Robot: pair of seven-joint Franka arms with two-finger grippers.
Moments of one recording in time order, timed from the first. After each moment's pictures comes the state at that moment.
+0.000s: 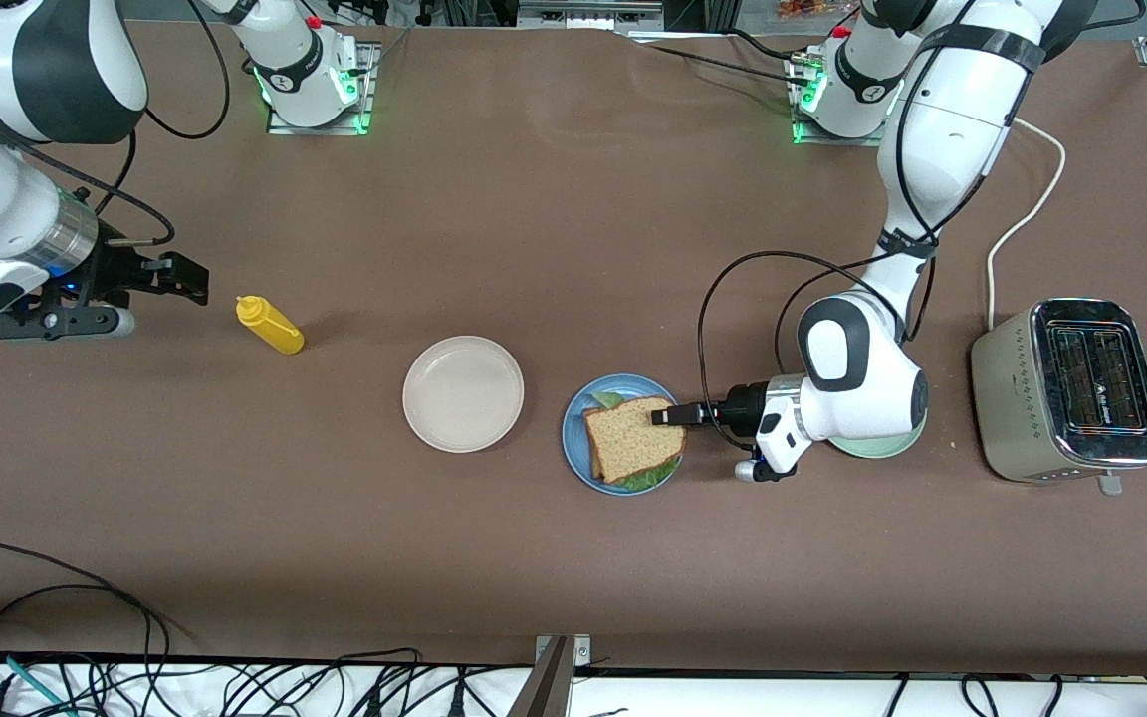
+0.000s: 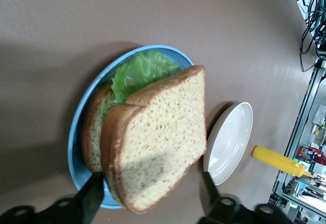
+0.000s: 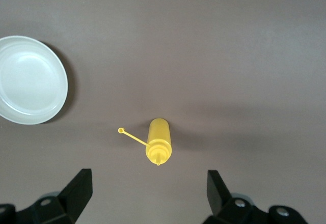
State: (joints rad) left arm -0.25 0.78 -0.07 -1.52 -1.03 2.18 0.21; right arm 0.04 0.10 0.05 -1.74 -0.04 1.78 0.04
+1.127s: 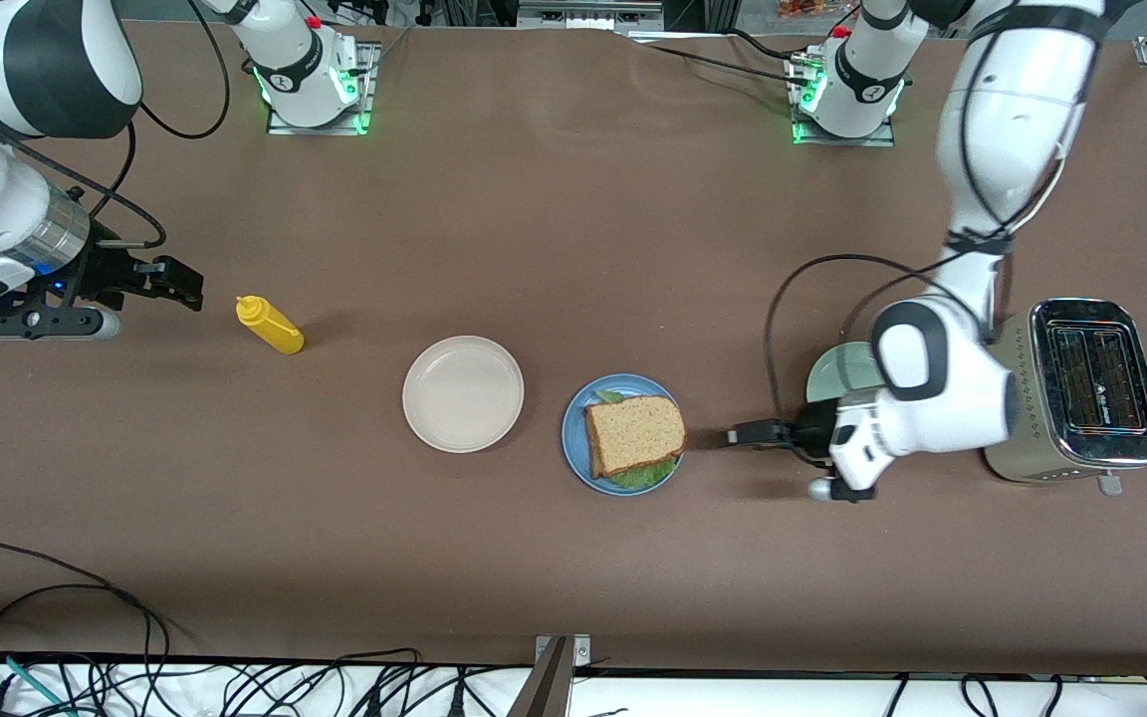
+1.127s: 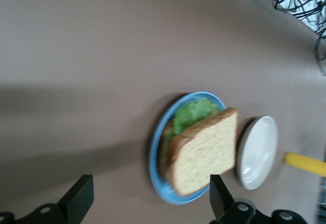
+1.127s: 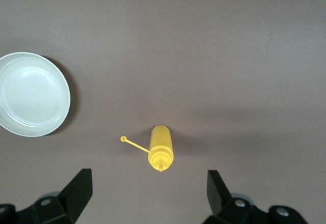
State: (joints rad) left arm -0.13 0.70 -0.04 -1.51 -0.84 2.14 0.28; right arm 0.04 0.09 0.05 -1.73 -0.04 1.80 0.08
